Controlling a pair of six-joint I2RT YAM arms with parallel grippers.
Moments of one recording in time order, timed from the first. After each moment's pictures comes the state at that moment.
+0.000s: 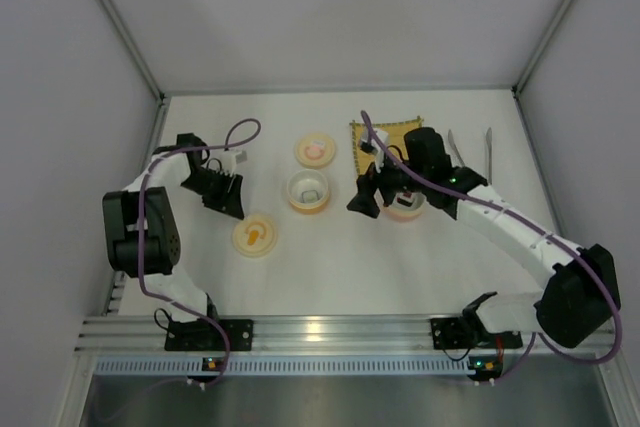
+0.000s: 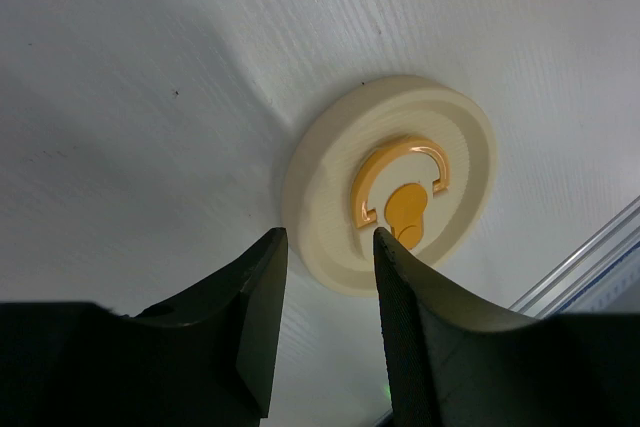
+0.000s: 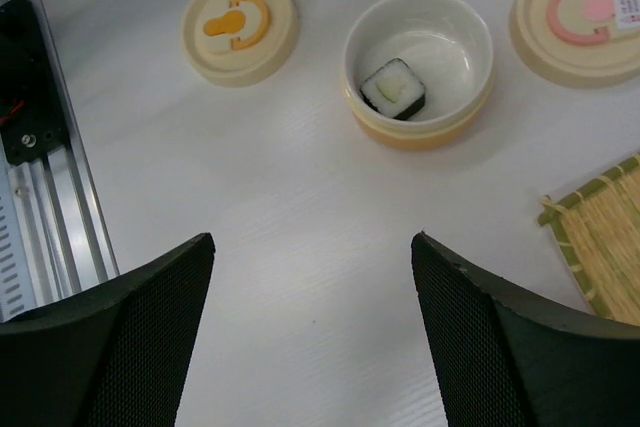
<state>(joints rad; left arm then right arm) 0.11 1.72 1.16 -0.92 0.57 0.53 0.54 1.27 1.01 -0.32 -0.59 -0.16</state>
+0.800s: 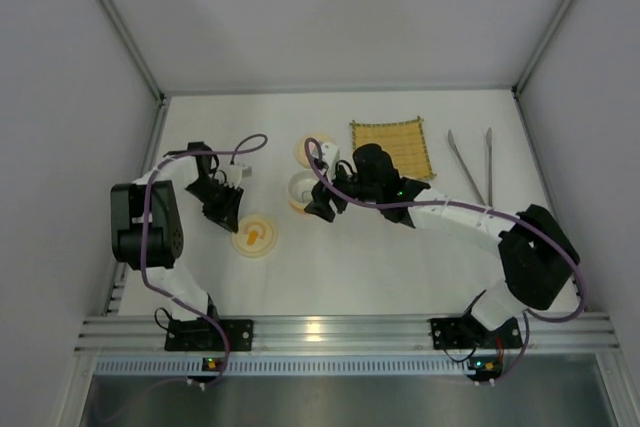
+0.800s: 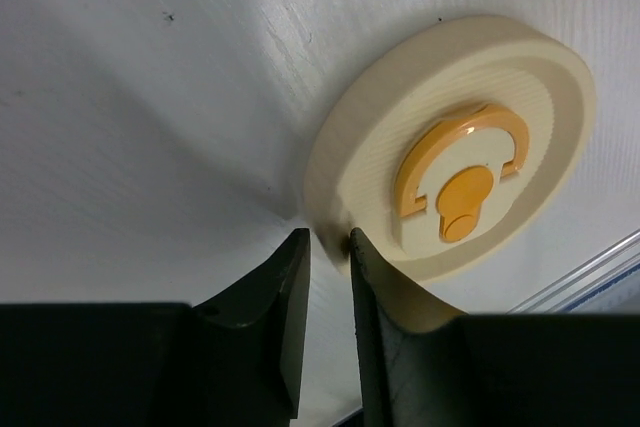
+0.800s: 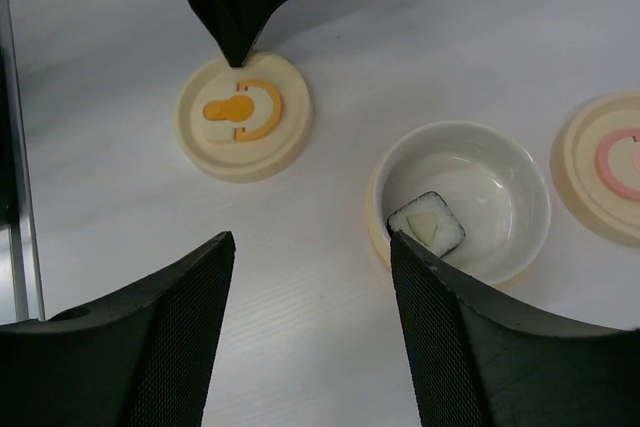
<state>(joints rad) 0.07 1.77 1.11 -0.91 0.40 0.51 0.80 1.52 1.01 0.09 -0.44 -0.13</state>
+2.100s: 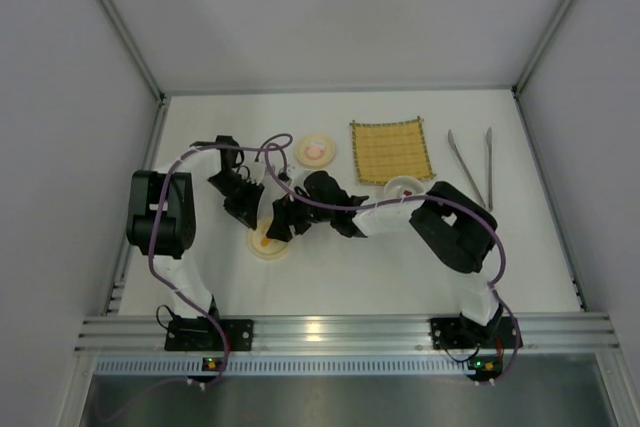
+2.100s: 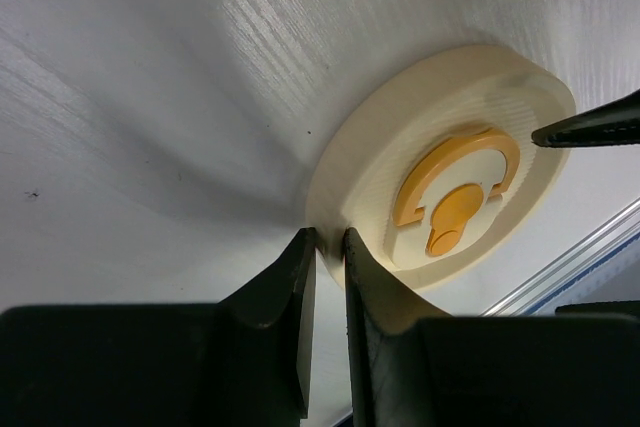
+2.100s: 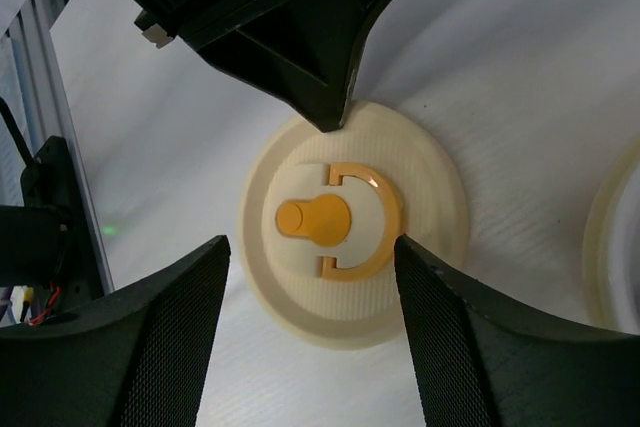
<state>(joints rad) -0.09 1.88 1.22 -0.95 0.44 0.46 0.95 1.98 1.13 0.37 -0.37 0.41</state>
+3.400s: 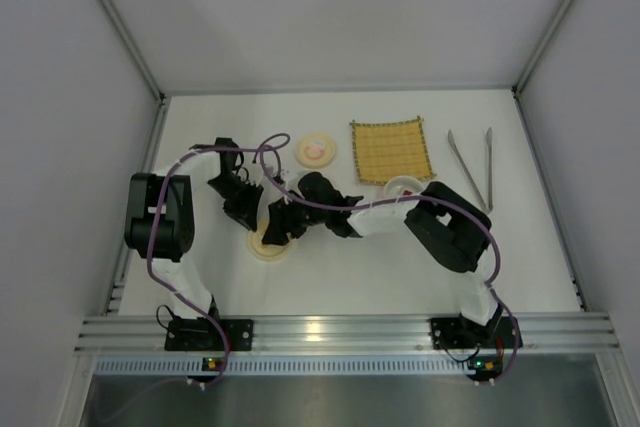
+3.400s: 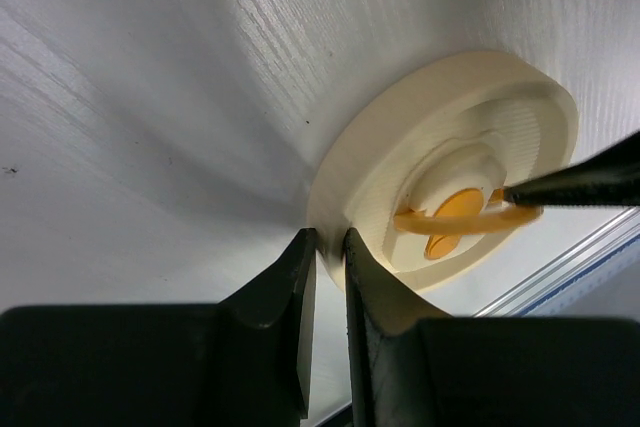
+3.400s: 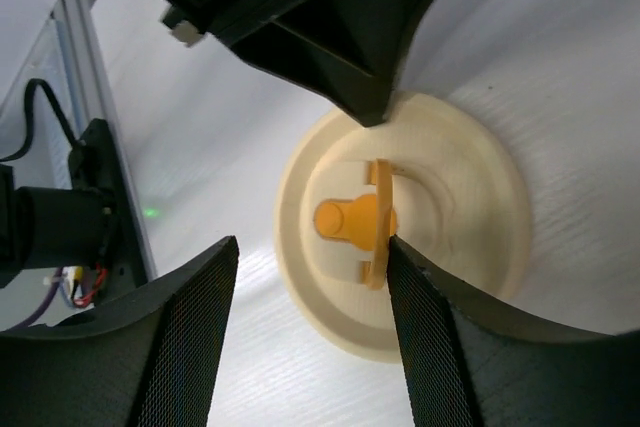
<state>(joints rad) -0.09 1.85 1.18 -0.92 0.42 0.40 0.96 2.02 1.18 0.33 -0.43 0.47</state>
